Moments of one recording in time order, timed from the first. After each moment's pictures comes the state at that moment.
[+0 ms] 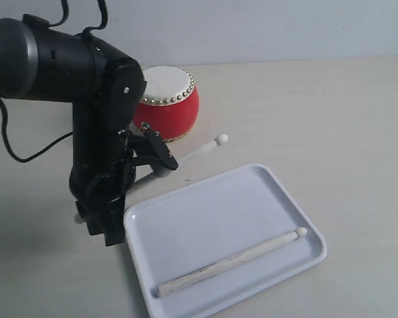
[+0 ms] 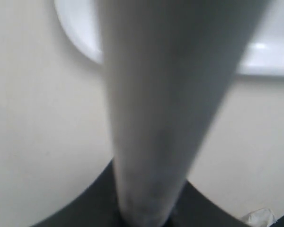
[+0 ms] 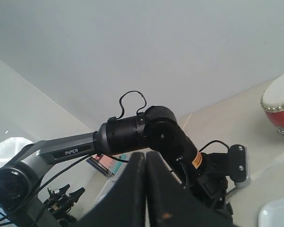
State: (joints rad) left arm -0.73 1.95 -1.26 0.09 1.22 0.42; right arm 1.16 0.25 -0.30 1.75 -0.27 -0.95
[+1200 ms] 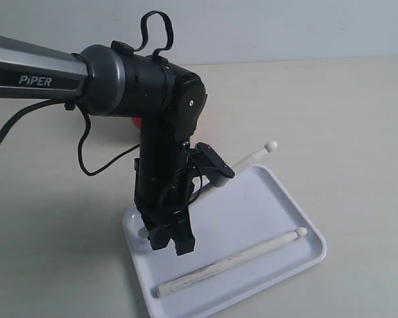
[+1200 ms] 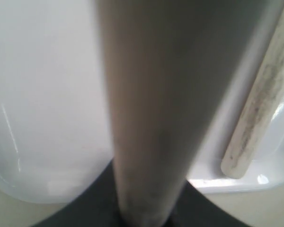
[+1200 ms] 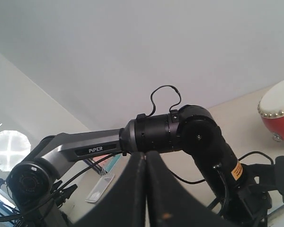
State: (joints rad) left arm -0.82 2.14 -1.46 -0.08 1.22 0.39; right arm 1.16 0.25 -0.30 1.75 -0.26 -1.00
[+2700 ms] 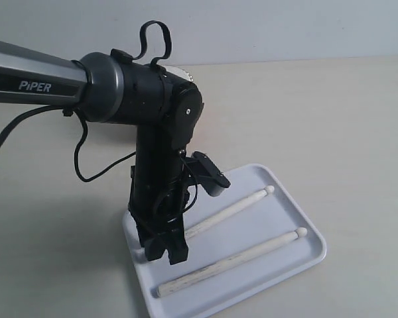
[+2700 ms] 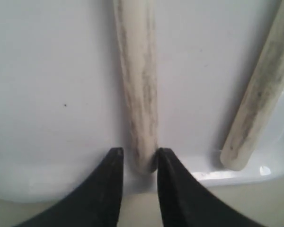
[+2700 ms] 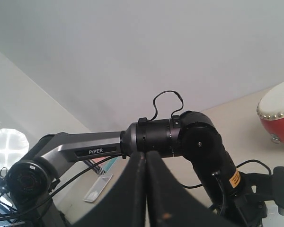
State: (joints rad) left arm -0.82 2.14 -1.43 -0.08 1.22 0.41; right arm 1.16 0.25 -0.30 1.75 -0.26 -1.01
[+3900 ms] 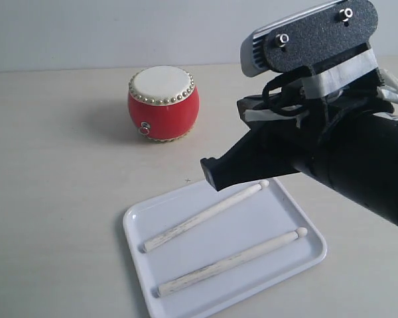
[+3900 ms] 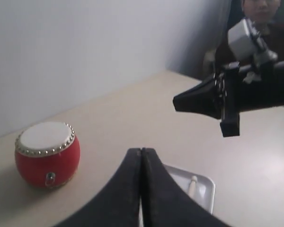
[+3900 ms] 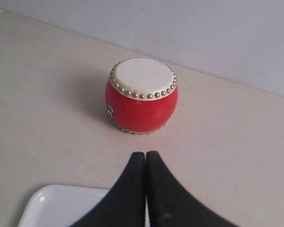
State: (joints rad) left arm -0.76 0.28 -0.49 -0.24 0.42 0.21; right arm 1.16 1.19 -0.62 1.61 -0.62 -1.39
